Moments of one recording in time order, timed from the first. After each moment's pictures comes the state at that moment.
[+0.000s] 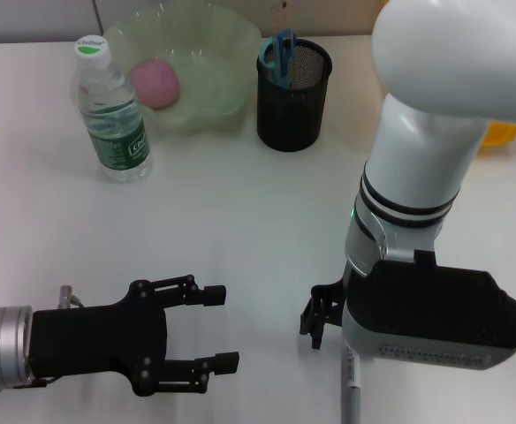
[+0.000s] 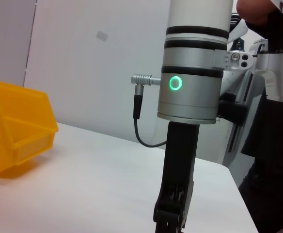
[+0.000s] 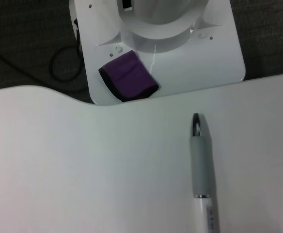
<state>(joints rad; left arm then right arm) -0.41 -2.06 0.74 0.38 2.03 1.77 -0.96 0.93 2.09 -2.01 -1.12 -2.38 -1.61 1.02</state>
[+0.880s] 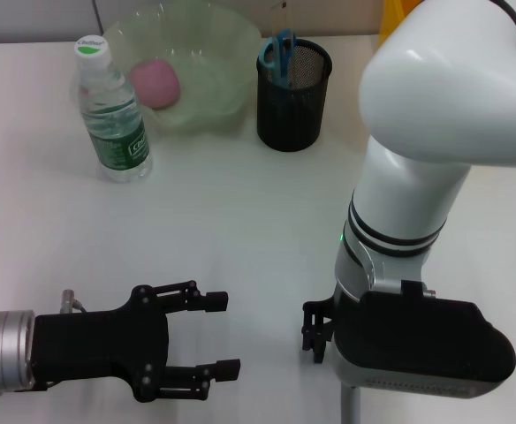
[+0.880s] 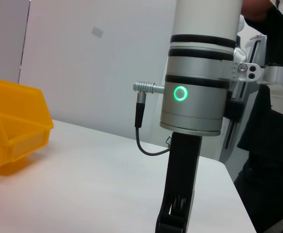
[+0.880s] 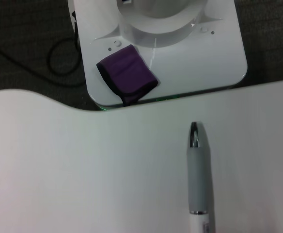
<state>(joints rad) -0.41 -2.06 0.76 0.38 2.03 1.76 -0.94 0.91 2.09 -2.11 -1.16 -2.37 -1.55 1.09</state>
